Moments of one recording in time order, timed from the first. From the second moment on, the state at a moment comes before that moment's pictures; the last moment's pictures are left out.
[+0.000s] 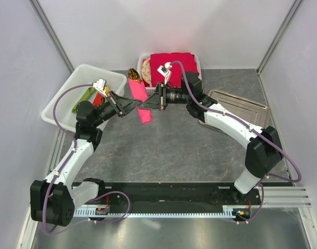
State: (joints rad) left arm -0.16 1.08 0.70 0.55 0.76 -1.16; right arm 0.65 1.66 1.38 0.19 -0.80 0.73
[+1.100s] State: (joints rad) left arm -0.16 1.09 0.69 0.66 0.86 -1.11; right arm 0.61 1.65 1.36 0.21 -0.84 0.71
